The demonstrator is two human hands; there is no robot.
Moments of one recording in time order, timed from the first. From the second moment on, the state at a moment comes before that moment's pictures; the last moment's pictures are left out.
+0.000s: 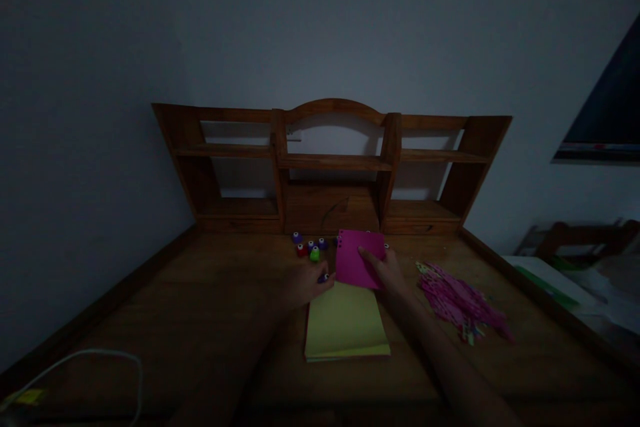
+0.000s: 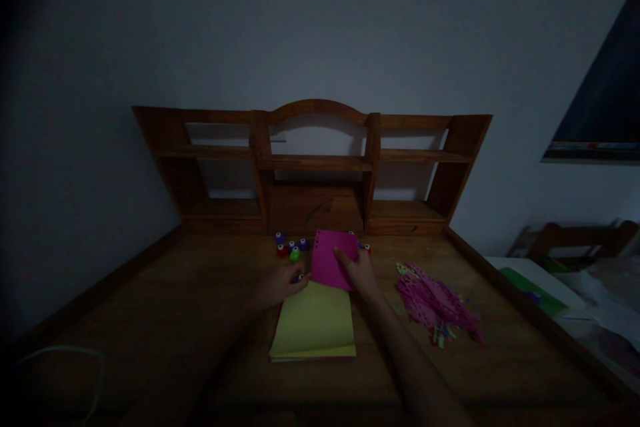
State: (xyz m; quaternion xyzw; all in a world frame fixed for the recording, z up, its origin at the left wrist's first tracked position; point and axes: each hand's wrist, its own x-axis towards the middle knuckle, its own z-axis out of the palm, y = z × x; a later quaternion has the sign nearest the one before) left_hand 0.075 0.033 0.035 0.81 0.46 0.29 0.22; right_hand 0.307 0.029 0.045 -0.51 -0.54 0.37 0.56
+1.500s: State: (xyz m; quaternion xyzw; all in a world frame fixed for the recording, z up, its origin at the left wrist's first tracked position) left_hand 0.082 0.056 0.019 0.47 0.26 0.53 0.66; right_hand 0.299 0.020 0.054 -0.49 -0.54 0.39 0.56
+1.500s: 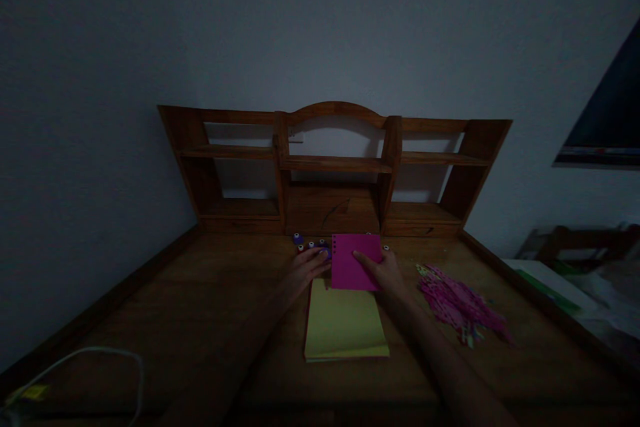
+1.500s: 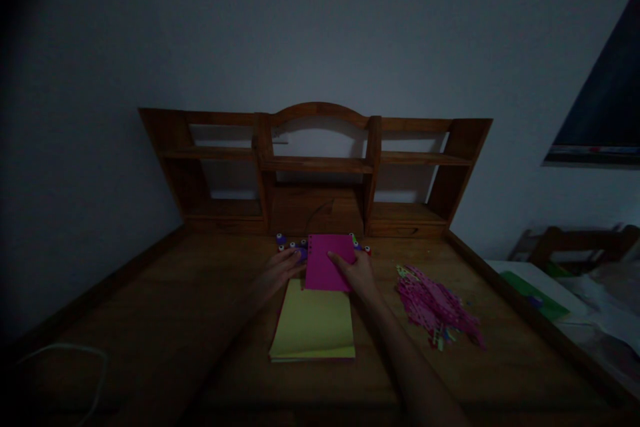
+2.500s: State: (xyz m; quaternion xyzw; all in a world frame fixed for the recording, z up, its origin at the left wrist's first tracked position) left_hand 0.087 0.044 0.028 0.57 0.31 0.45 0.61; right_hand 0.298 0.024 0.041 -0.49 -0.56 0.40 0.54
